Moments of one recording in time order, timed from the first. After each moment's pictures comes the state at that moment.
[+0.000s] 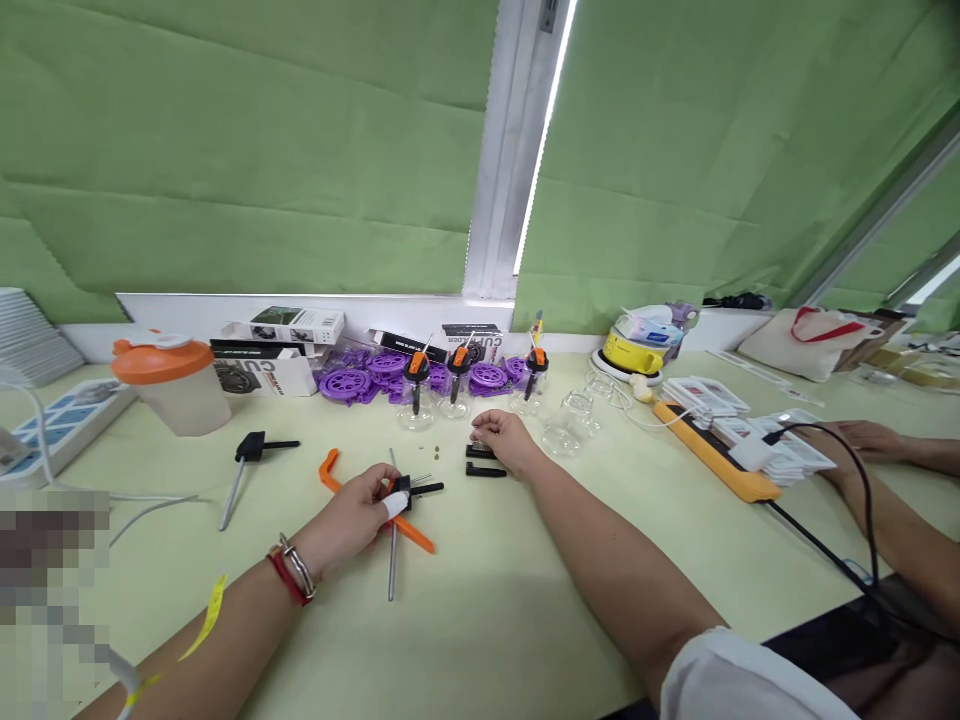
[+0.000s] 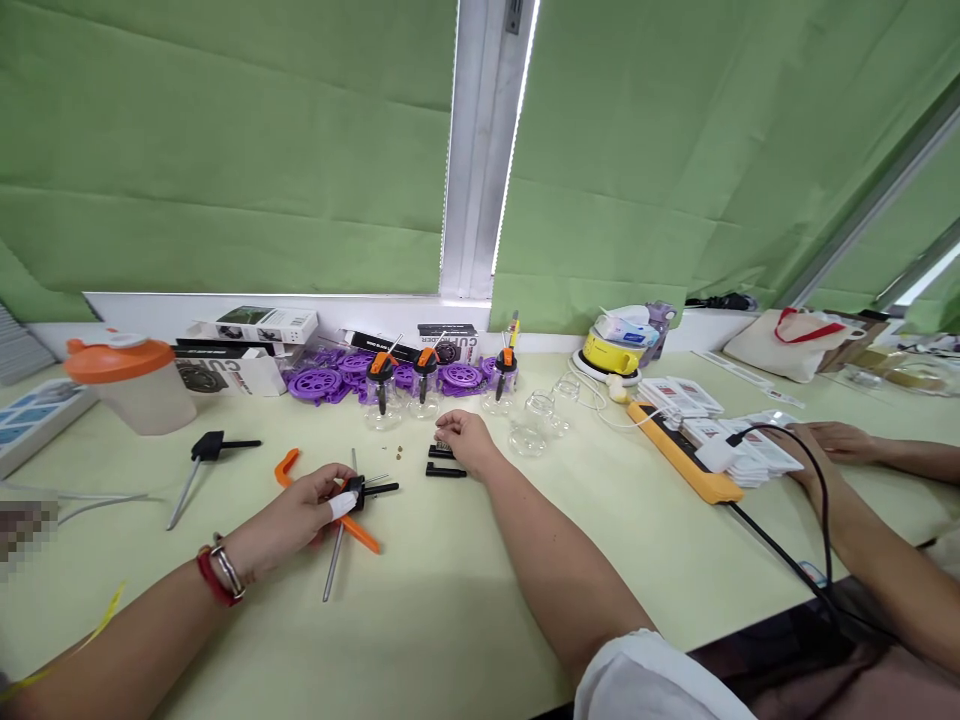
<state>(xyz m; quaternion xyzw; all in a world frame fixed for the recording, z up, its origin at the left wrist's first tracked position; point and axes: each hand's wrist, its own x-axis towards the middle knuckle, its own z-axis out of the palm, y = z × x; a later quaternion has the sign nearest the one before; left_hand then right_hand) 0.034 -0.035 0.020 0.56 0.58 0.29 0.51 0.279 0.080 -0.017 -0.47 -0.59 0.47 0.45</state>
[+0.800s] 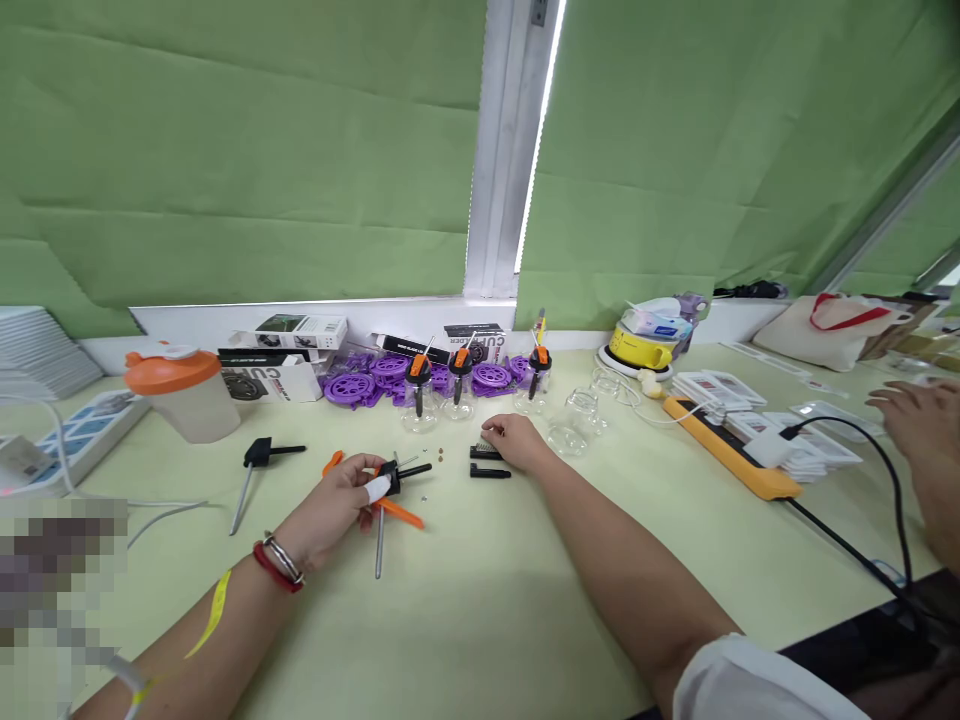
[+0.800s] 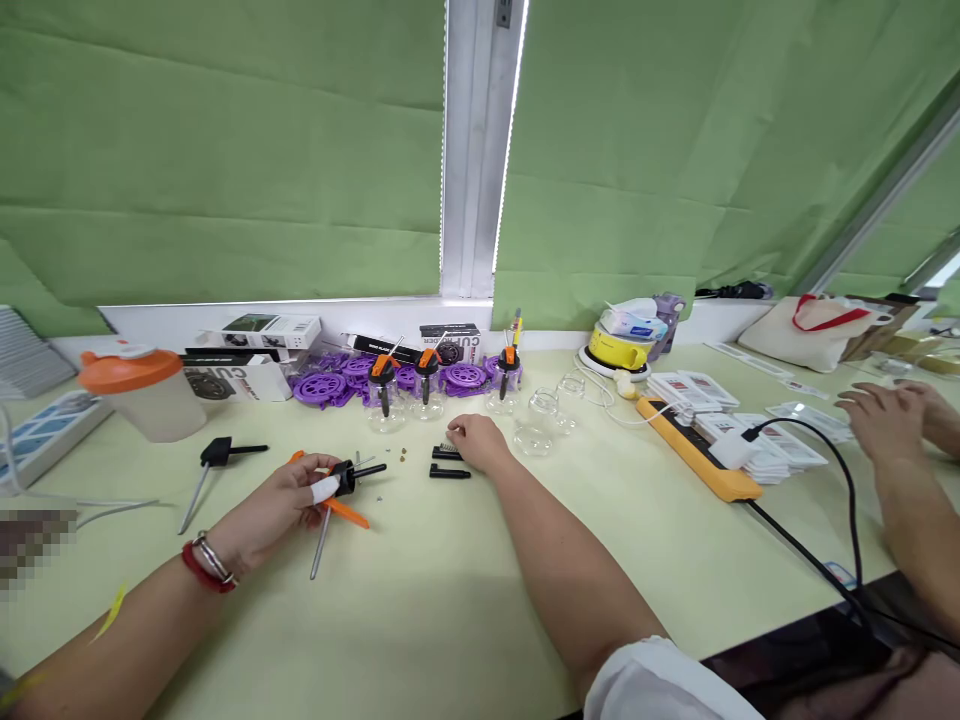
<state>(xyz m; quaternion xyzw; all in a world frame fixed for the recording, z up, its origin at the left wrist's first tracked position) 0.022 -0.029 0.036 0.48 0.56 0.39 0.55 0.296 0.082 -0.006 -0.59 -0.74 0.22 0.26</state>
